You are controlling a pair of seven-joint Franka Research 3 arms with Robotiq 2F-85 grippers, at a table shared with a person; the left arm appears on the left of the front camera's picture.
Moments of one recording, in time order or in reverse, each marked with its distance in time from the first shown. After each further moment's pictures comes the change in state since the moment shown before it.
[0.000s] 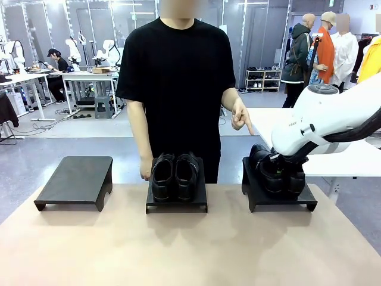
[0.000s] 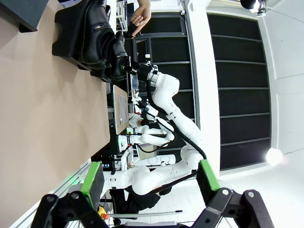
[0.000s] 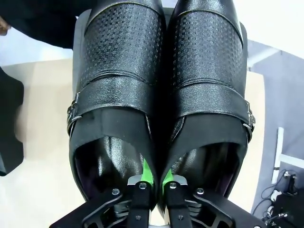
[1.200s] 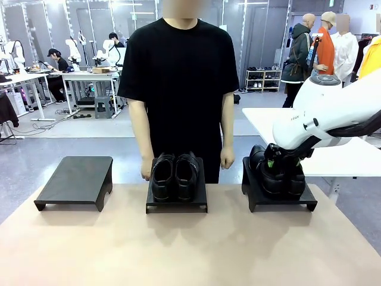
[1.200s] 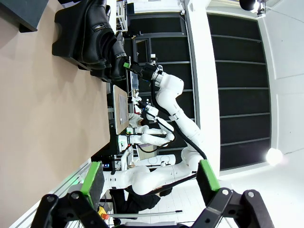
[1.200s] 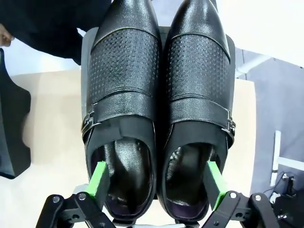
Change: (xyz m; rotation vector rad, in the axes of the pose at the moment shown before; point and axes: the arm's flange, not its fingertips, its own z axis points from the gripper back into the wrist) left arm 0.000 0.000 0.000 0.000 0.000 0.000; right arm 0.009 0.002 0.024 -0.009 -0.038 -0.010
